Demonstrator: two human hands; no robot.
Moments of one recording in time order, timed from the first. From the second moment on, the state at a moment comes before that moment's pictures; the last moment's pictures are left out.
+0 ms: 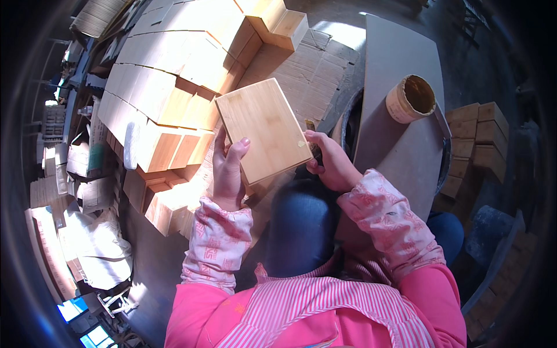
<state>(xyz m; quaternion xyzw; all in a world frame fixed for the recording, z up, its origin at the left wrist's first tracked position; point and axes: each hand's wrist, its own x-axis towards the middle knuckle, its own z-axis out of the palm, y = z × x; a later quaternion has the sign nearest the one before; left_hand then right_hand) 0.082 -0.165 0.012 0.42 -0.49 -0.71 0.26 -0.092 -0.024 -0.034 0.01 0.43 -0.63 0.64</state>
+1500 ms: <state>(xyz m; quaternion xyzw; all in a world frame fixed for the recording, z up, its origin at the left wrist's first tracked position) 0.067 -0.275 -0.138 0.36 -0.40 -0.70 0.47 -0.148 0.177 0.003 -0.28 0.74 -0.55 0.24</state>
